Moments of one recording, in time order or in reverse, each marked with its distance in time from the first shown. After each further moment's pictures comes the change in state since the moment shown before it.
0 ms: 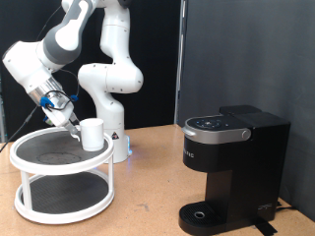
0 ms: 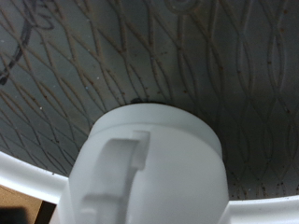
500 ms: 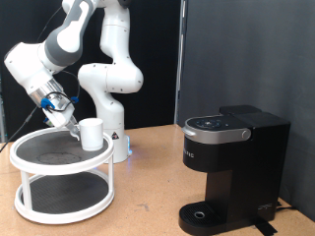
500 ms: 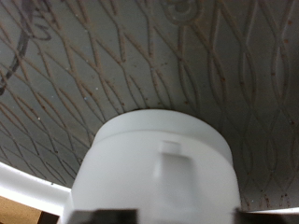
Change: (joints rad) arm 0.004 0.000 0.000 -0.013 0.001 0.028 -0.001
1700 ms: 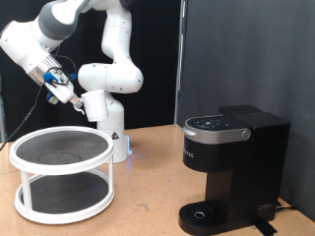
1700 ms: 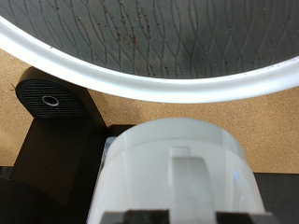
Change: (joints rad) arm -0.016 -0.105 -0.007 0.108 -0.028 -0.306 0.030
